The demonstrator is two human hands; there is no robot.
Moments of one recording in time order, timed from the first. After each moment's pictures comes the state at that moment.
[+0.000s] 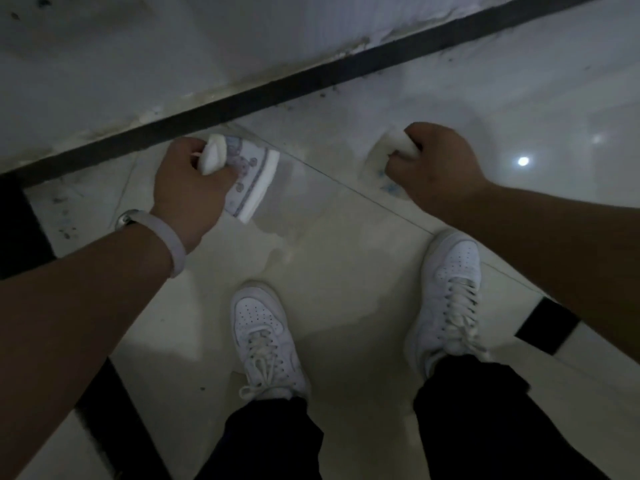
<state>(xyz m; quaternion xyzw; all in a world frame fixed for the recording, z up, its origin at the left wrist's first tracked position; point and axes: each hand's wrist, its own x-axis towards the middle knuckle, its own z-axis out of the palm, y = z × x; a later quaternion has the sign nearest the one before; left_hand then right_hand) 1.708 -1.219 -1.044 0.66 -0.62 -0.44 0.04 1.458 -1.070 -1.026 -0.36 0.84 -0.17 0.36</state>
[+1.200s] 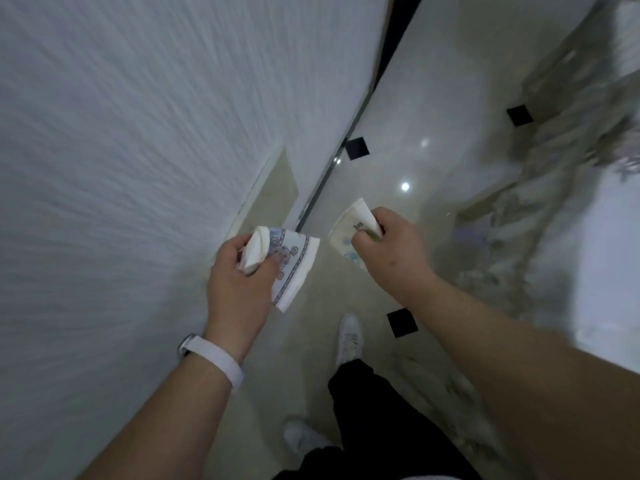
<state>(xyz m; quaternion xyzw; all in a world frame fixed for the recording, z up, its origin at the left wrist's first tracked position) 1.346 -1.081 -0.421 0.33 -0.74 -0.58 0.02 1.276 -0.891 -0.420 0.07 0.87 -0.46 0.15</state>
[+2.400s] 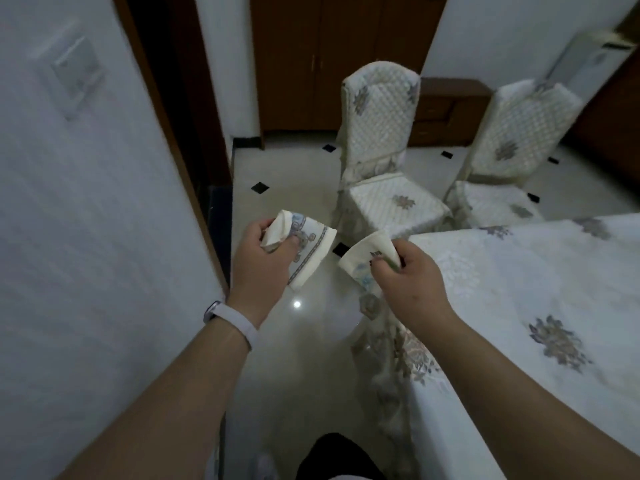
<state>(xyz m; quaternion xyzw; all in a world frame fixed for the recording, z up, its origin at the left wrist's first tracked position) 0.918 -0.860 -0.193 -0.09 -0.74 -0.66 -0.08 1.040 -0.700 -0.160 0.29 0.84 -0.44 -0.17</state>
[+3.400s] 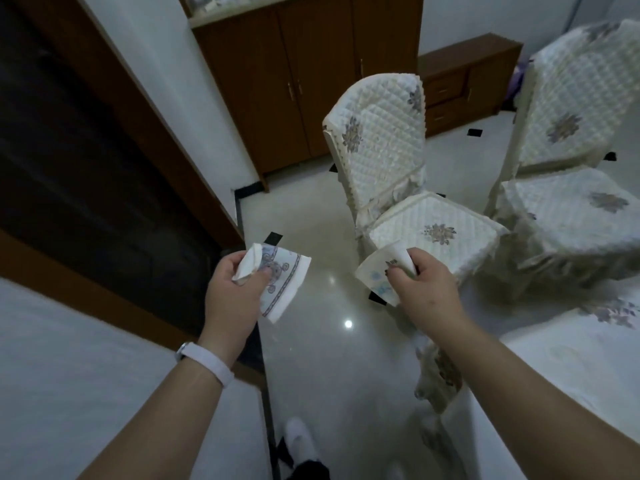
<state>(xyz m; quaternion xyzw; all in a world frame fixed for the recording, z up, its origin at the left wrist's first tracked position) 0.615 -0.665 -0.177 -0.07 -0.80 -0.59 -0.12 0.762 -0.456 -0.206 0.36 0.75 -0.52 -0.19</state>
